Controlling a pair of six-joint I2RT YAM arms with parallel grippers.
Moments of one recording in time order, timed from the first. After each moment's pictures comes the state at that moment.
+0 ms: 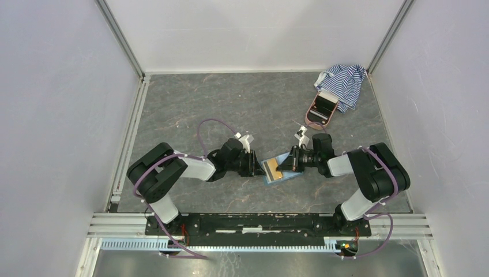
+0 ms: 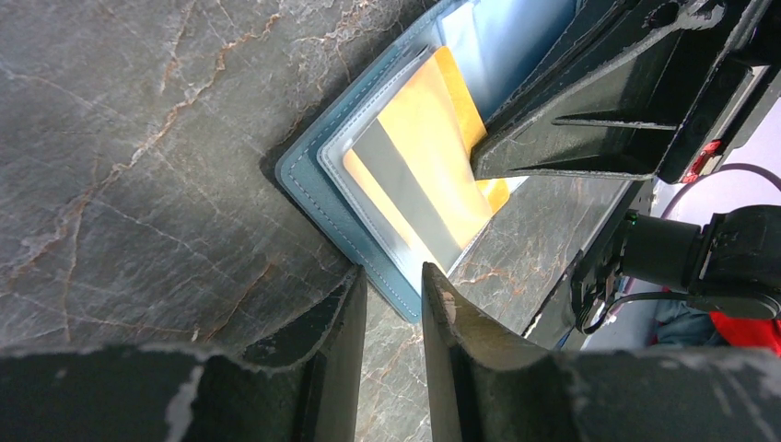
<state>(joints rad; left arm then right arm) -0.81 1.69 0.60 0.44 0.34 -0.80 0.29 1.62 0.38 0.49 -0.84 0.59</state>
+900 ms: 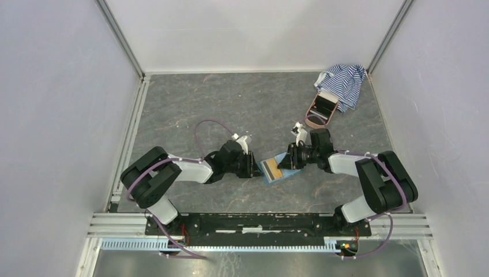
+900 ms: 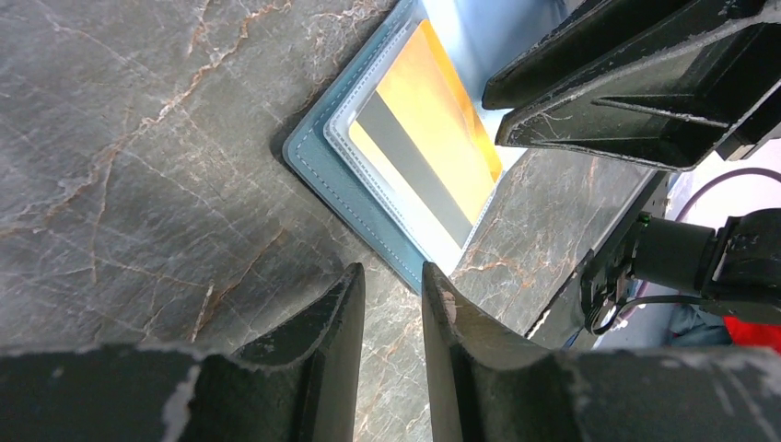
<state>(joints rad) -0.82 1.63 0.57 0.39 0.30 -0.80 0.31 1.51 0.48 0.22 -0.74 0.30</state>
